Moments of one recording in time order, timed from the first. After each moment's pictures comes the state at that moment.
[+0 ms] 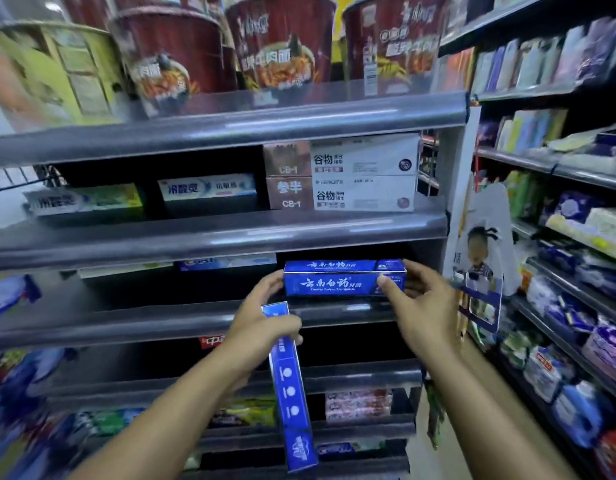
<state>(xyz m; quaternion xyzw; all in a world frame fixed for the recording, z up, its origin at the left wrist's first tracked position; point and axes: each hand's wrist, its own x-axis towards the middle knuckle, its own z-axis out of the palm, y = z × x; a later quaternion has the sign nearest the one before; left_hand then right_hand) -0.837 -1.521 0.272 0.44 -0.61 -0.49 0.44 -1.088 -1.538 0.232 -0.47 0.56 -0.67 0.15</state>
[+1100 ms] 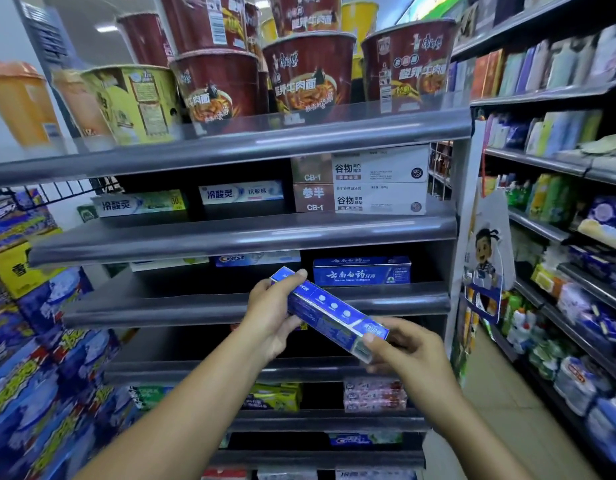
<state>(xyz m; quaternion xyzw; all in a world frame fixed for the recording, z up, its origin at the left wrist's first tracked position) -0.842 -1.520 0.291 0.48 -0.36 -0.58 0.55 -1.044 -1.435 0.234 -0.51 0.41 -0.60 0.45</state>
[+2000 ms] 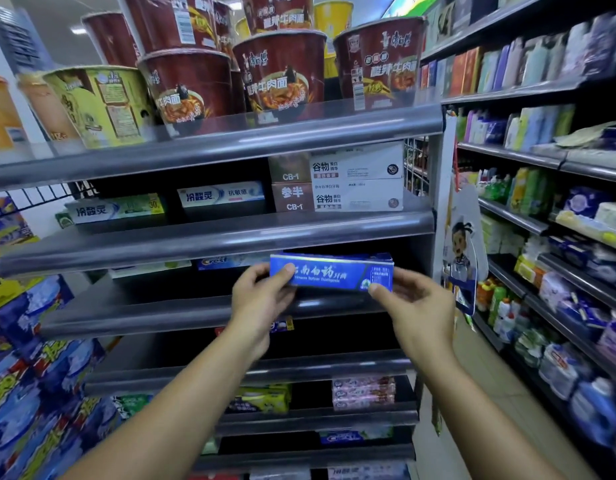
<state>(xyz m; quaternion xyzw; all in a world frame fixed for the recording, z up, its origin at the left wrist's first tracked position) -0.853 -1.525 0.286 0.43 -0.43 -0.52 0.61 -1.065 -1.480 0.256 -0.41 0.47 -0.72 0.29</state>
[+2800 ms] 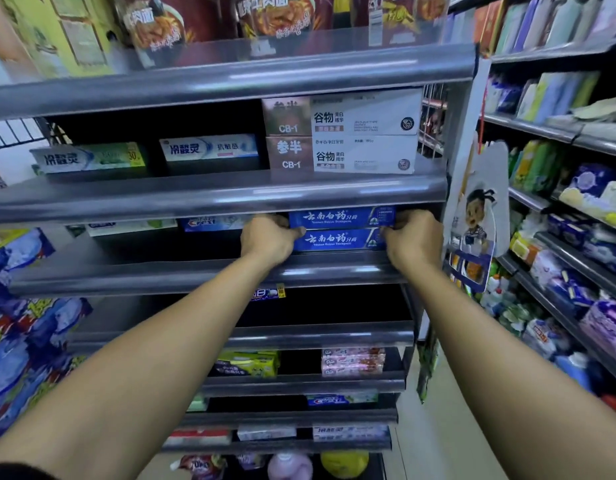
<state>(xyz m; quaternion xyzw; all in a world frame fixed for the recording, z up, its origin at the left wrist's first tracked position) -0.868 -1.619 0.285 0.66 -0.59 -0.22 0.41 -1.100 -1.583 0.269 -0.48 0.72 -0.50 0.11</state>
